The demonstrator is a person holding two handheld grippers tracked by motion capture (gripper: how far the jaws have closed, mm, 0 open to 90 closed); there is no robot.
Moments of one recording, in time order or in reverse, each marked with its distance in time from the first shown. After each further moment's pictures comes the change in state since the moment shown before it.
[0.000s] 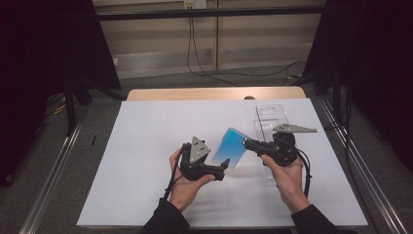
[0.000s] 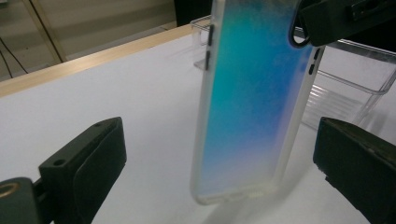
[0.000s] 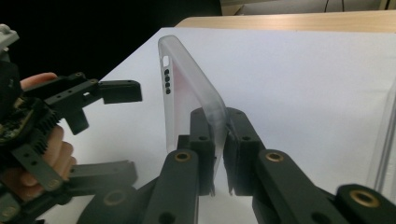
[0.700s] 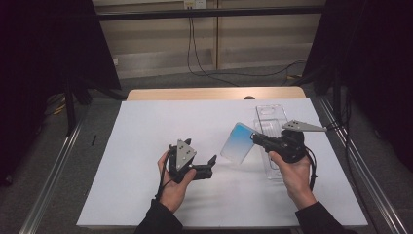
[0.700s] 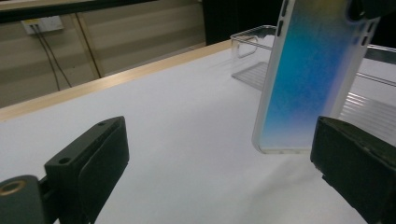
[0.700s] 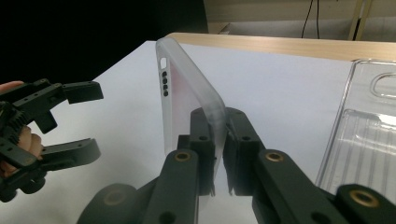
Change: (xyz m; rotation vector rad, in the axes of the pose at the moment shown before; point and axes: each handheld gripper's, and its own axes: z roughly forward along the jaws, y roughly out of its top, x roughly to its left) left arm 0.020 -0.021 -0.014 -0.099 0.091 0.003; right arm -0.014 0.005 -0.012 -0.061 -0.056 -0.062
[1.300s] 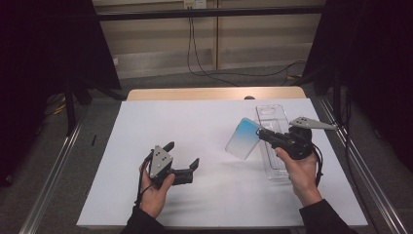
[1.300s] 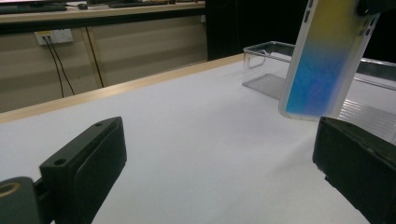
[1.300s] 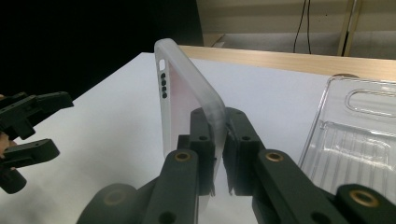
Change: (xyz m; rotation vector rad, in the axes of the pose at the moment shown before) left arm 0.035 -0.022 -0.039 -0.095 0.003 -0.054; right arm -0.010 0.007 -0.011 -0.039 -0.013 -0.003
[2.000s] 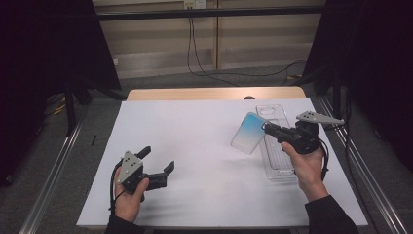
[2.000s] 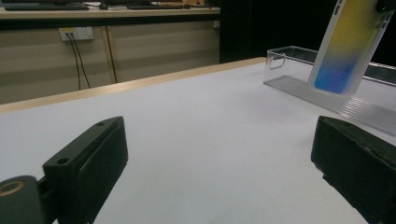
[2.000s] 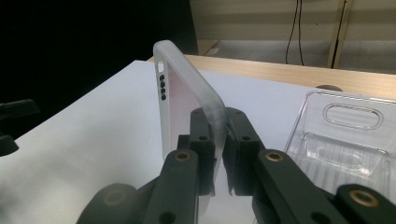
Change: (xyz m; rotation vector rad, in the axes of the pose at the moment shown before) left arm 0.042 -0.014 -0.049 -0.016 0.026 -0.039; right arm -0.013 0.013 -0.007 -0.021 -0.019 -0.012
